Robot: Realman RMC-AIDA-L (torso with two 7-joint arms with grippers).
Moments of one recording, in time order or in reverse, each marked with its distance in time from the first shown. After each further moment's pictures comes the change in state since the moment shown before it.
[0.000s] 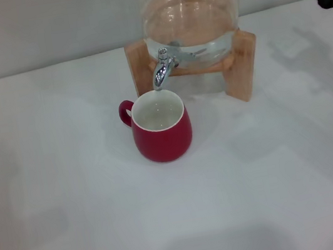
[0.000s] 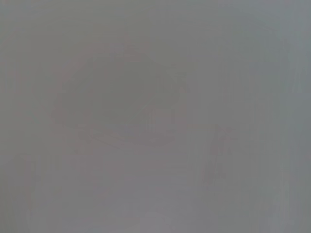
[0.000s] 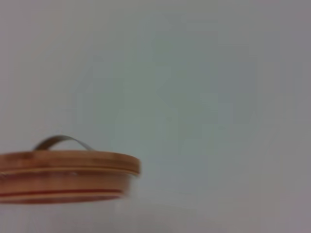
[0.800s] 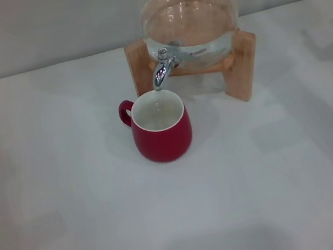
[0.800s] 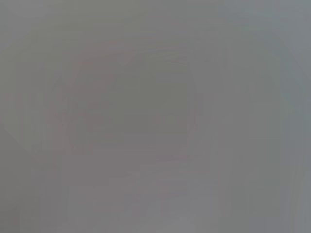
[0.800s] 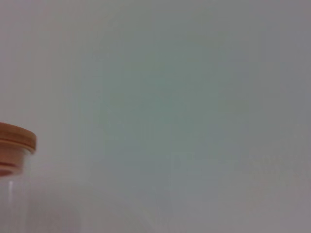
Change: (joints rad) left arm 0.005 0.000 0.000 -0.001 -0.060 0.051 0.008; right arm 0.023 0.000 0.086 0.095 0.102 0.051 -0.091
